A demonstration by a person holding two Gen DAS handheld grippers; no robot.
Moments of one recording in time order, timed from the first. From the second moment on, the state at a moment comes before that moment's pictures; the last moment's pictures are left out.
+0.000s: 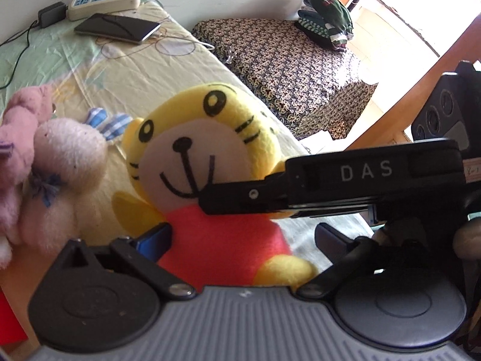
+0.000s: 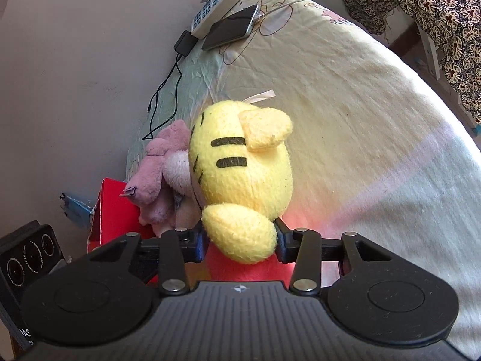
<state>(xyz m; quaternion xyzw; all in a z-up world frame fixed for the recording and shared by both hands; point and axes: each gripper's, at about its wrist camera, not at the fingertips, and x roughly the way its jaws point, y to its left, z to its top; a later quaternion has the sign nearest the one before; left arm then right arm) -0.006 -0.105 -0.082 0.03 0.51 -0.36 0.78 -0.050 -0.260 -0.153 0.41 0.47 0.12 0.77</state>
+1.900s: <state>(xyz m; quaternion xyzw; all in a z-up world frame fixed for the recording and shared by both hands) 0.015 0.199 -0.015 -0.13 0.42 -0.21 0.87 0.031 0.030 -0.052 0.22 0.46 0.20 0.84</state>
